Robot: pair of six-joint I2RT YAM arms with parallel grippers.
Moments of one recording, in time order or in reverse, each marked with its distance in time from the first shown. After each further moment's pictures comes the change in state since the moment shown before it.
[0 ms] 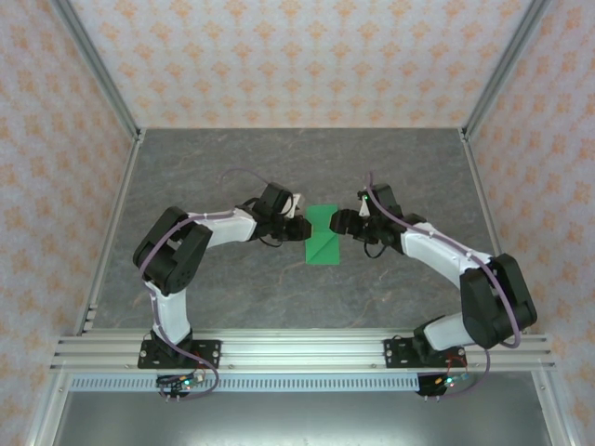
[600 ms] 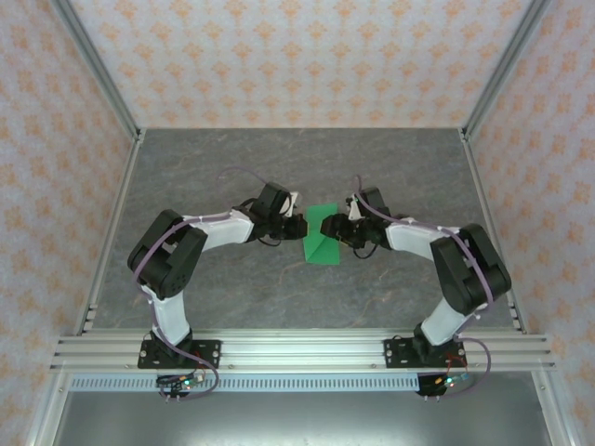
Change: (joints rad) left arm 0.000 -0.041 -0.027 0.005 -0.051 0.001; right arm -0.006 0.248 0.005 0.210 -0.206 0.092
